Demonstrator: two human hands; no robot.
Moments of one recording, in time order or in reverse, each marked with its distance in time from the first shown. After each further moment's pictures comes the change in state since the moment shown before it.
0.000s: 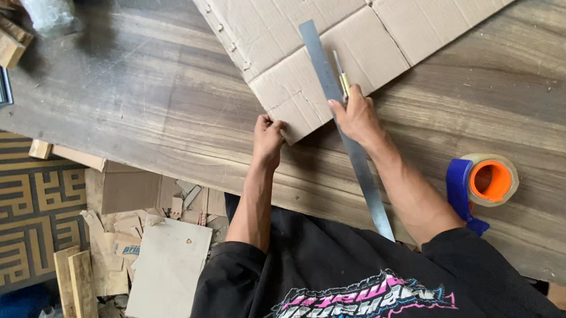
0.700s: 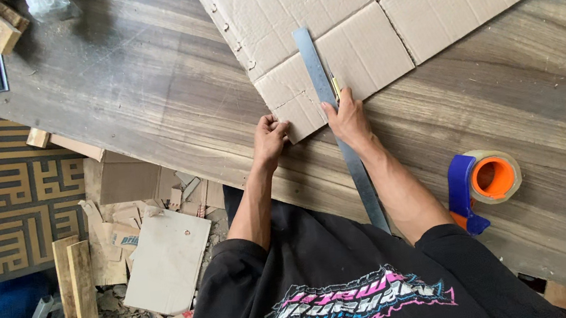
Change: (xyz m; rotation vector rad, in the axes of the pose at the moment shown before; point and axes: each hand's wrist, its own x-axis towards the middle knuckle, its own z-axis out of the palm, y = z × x) left_hand 0.024 -0.058 -0.033 0.034 -0.125 0.019; right_hand -0.011 0.013 0.038 0.013 0.004 -0.019
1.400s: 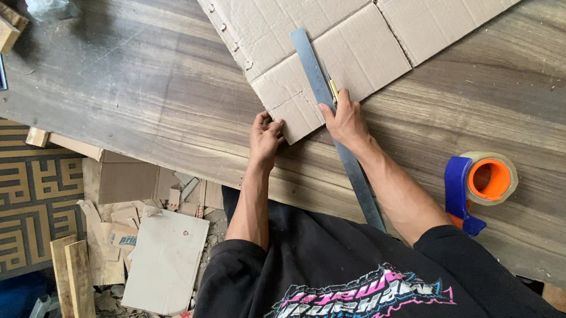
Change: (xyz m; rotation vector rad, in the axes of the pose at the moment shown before) left_hand 0.023 -0.024 -0.011 -0.075 -0.008 -0.014; right_hand -0.003 0.001 -0.002 0.043 0.021 -0.042
